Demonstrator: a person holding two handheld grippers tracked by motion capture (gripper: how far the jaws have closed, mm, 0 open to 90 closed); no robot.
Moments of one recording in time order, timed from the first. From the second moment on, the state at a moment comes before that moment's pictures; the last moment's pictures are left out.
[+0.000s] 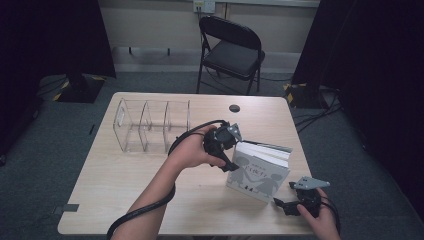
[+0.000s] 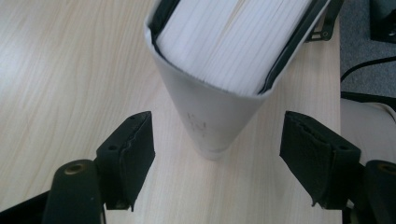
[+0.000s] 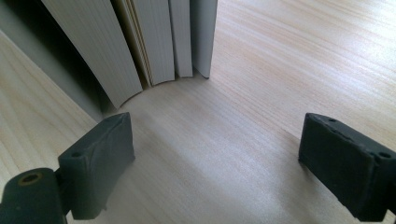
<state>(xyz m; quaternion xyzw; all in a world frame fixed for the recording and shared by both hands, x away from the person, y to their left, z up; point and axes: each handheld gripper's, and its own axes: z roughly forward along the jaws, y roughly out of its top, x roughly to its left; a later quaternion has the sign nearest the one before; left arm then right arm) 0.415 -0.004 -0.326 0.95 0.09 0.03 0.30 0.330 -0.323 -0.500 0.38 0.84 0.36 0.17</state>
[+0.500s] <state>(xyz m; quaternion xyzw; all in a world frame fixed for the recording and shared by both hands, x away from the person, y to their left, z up) 0.416 -0.030 -0.315 0.95 0.05 0.04 0.30 0.330 -0.323 -0.500 0.38 0.84 0.36 0.17</state>
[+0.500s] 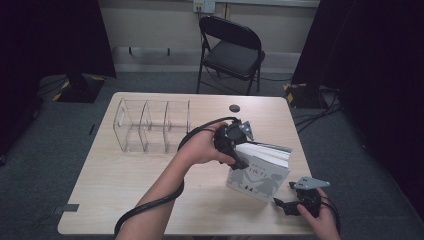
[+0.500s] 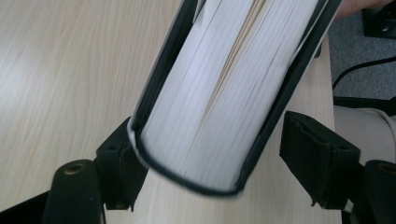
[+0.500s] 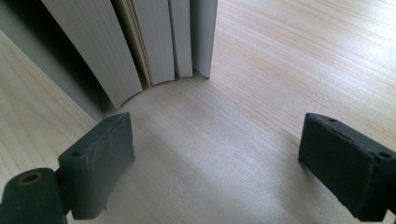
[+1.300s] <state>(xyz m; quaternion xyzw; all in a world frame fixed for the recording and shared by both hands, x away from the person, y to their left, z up) 0.397 -0.039 -0.308 0.96 0.05 0.01 0.28 0.330 -0.323 -0.500 0.38 0.84 0.36 0.17</state>
